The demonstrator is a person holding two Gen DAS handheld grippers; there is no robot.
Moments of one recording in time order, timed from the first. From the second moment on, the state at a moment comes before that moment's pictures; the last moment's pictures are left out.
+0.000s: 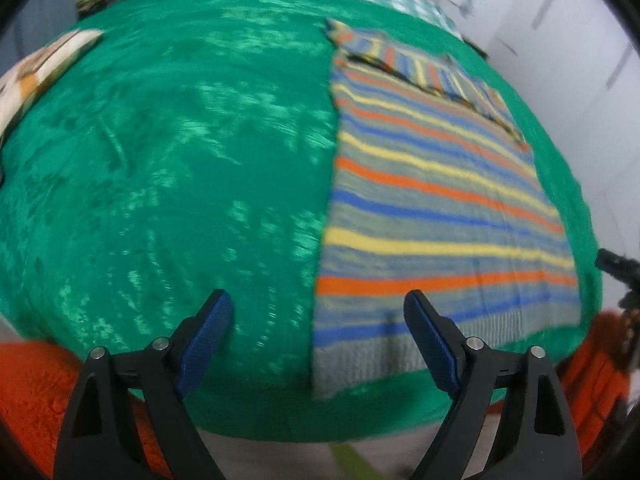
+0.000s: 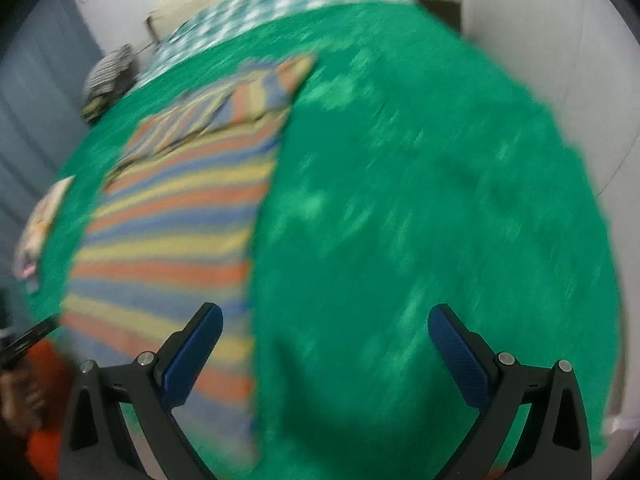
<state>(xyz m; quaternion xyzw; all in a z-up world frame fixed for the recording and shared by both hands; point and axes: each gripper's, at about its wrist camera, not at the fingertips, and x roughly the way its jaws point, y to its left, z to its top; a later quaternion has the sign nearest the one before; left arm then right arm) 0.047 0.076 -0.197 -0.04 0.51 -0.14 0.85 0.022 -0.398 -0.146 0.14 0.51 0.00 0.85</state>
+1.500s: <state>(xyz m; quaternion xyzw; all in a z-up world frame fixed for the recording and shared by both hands) 0.488 0.057 -0.173 -0.29 0.48 -0.09 0.82 0.370 -0.488 -0.167 0.52 0.34 0.04 0.79</state>
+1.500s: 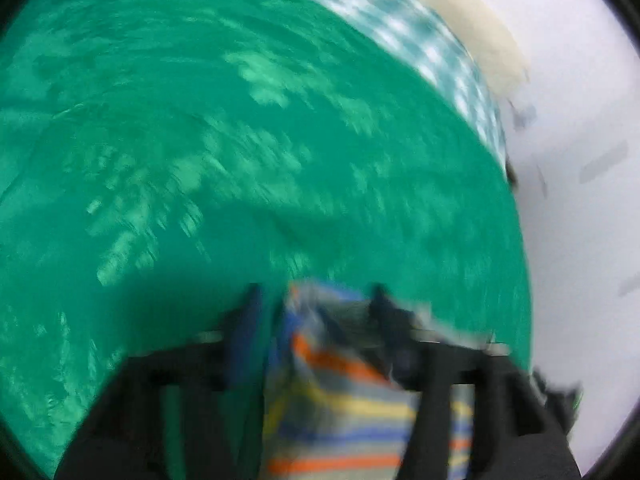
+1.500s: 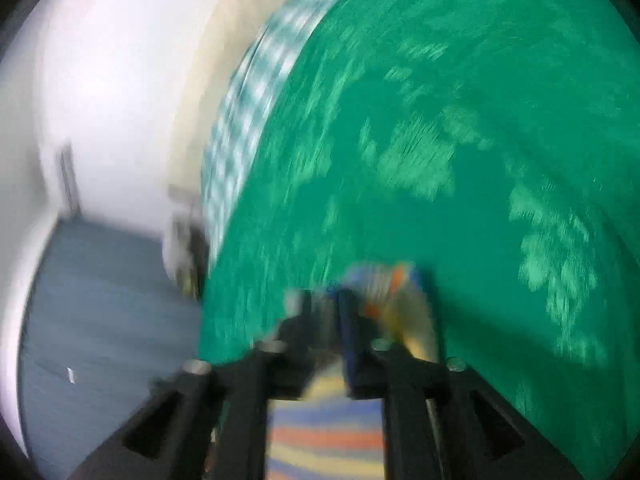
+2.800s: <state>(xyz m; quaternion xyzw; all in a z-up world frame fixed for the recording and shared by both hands) 0.166 0.011 -0.099 0.12 0.40 -0.08 0.90 0.108 -0.338 -0.143 0.05 0.47 0.02 0.88</state>
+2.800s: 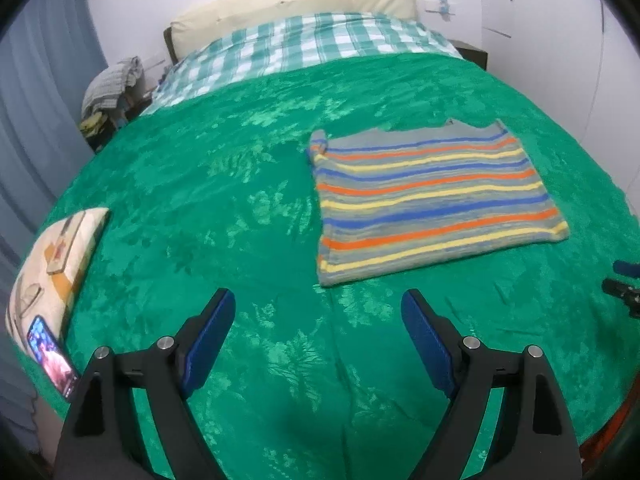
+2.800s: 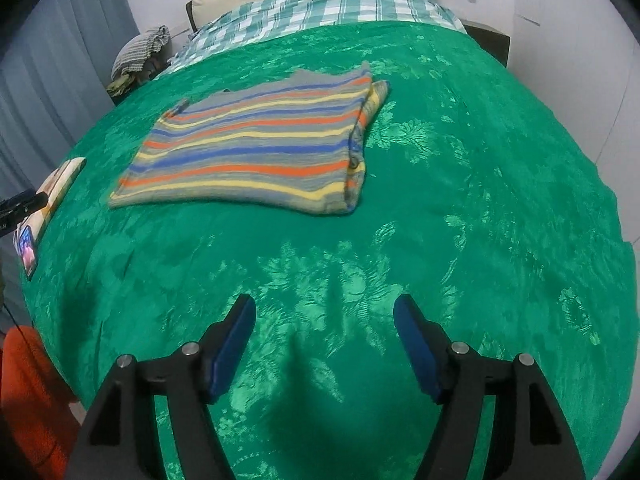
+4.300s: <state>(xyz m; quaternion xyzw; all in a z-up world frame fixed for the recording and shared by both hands) 0.215 -0.058 -0.126 -0.06 0.35 -0.27 0.90 0.450 -0.301 -0.079 0.20 0.45 0.24 0.84</state>
